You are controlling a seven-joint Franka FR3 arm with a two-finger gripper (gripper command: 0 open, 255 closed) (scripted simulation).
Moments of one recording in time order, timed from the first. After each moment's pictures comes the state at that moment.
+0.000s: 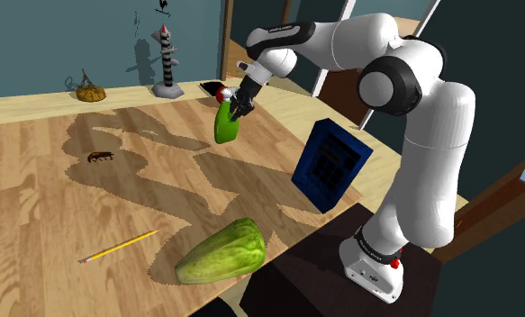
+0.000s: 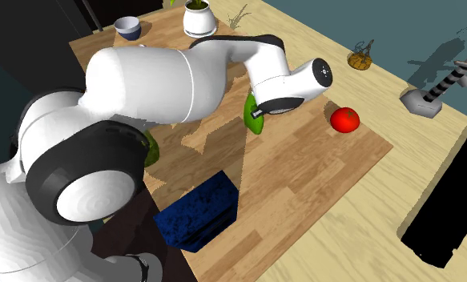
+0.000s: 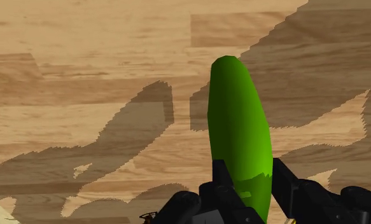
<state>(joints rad) 0.36 0.43 -0.54 -1.71 0.81 1.96 -1.88</state>
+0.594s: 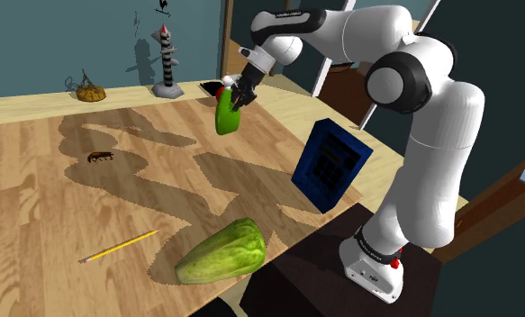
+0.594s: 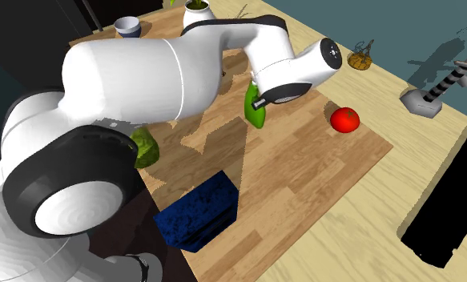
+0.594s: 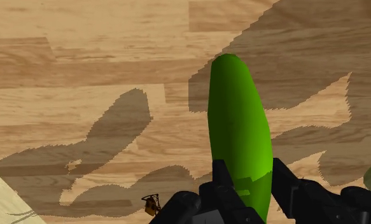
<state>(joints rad) 0.37 0.38 -0.55 -1.66 0.77 1.89 -1.82</state>
